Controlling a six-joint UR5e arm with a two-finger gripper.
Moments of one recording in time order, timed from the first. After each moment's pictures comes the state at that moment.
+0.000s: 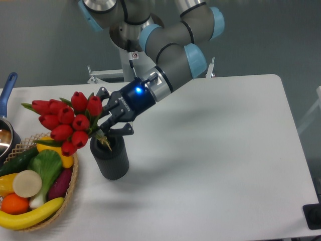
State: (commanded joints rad) arm 2.55 -1.77 -1.98 -0.80 0.19 1.23
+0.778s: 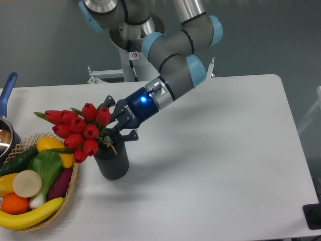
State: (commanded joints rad) arm 2.55 -1.83 -2.03 -0.80 0.19 1.31
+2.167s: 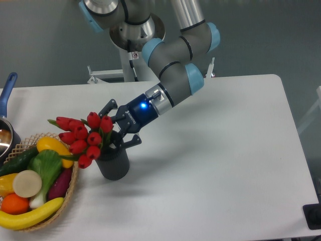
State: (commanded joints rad) arm 2.58 -1.85 -2.07 -0.80 0.20 1.43
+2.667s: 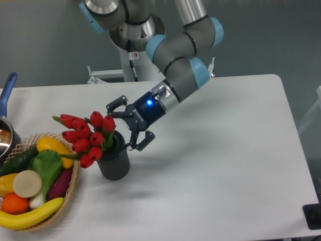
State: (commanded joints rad) arm 2.63 -1.74 -2.06 -0.80 0.42 1.44
